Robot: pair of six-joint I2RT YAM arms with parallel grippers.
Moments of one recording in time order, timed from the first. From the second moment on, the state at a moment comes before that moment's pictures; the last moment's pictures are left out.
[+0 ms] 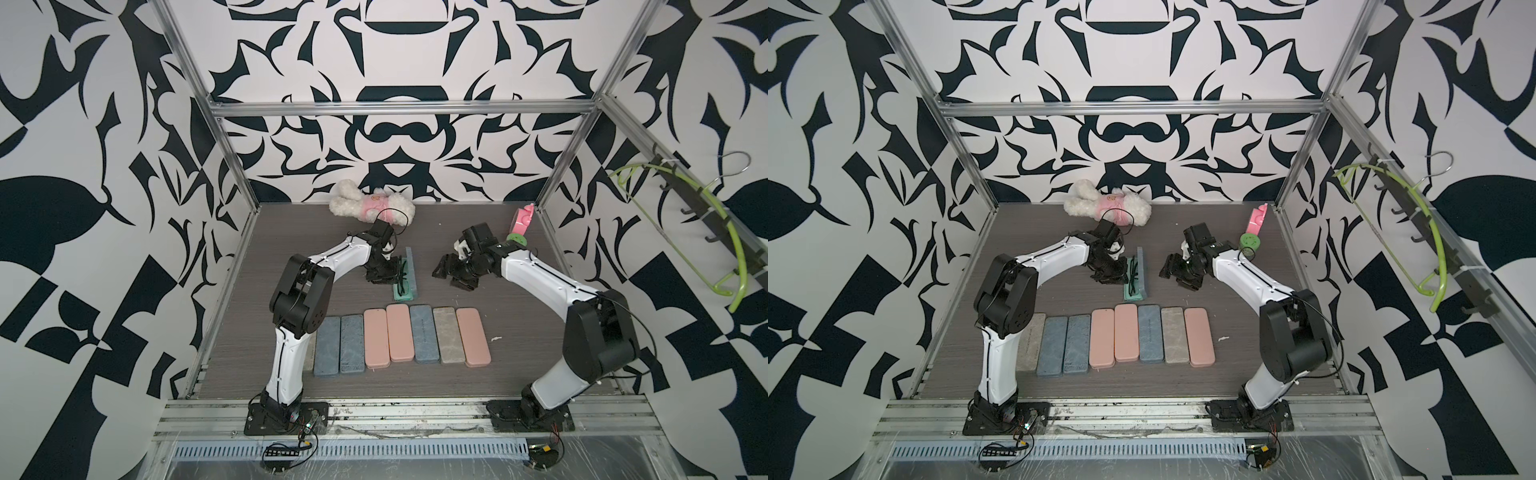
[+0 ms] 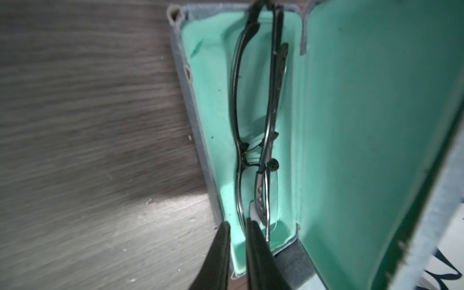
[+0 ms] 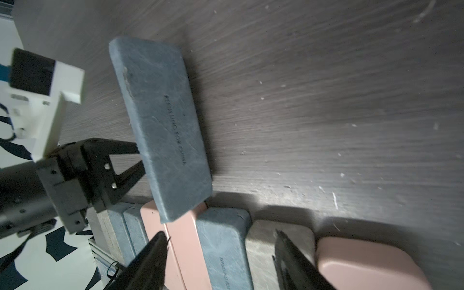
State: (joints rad) left arm -0.55 2.10 1.58 -0.76 0.37 -0.48; right arm 0.36 1.65 1.21 -0.66 -0.39 0.68
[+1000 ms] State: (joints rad) left arm -0.45 2.03 1.58 -0.69 0.48 -0.49; right arm 0.47 1.88 1.43 -0.56 -0.35 0.70
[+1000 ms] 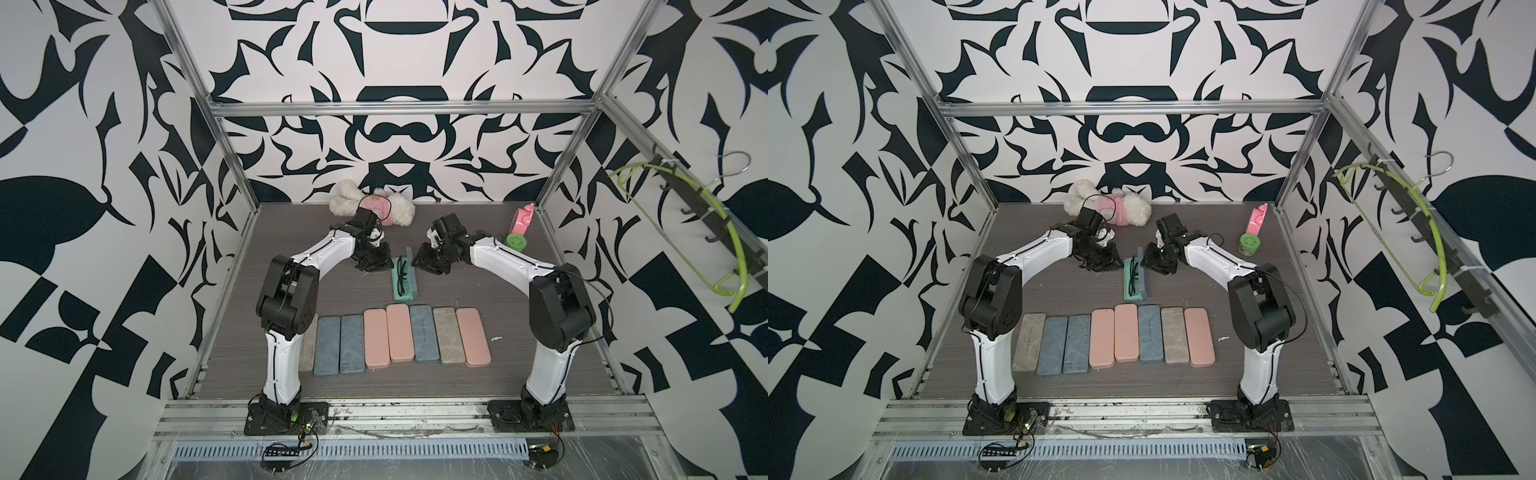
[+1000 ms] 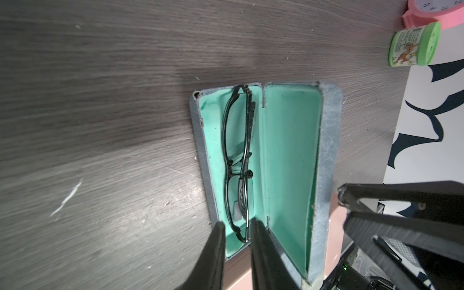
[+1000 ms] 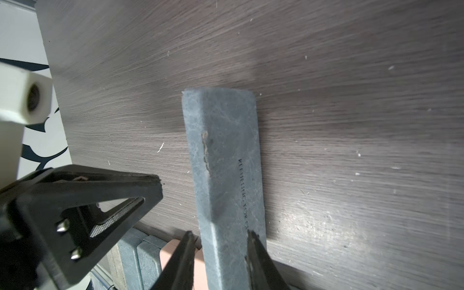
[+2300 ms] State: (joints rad) left arm -0.50 2.16 1.58 -0.69 0.43 -0.47; right arm 0.52 1.88 1.43 -0.56 -0.30 0.68
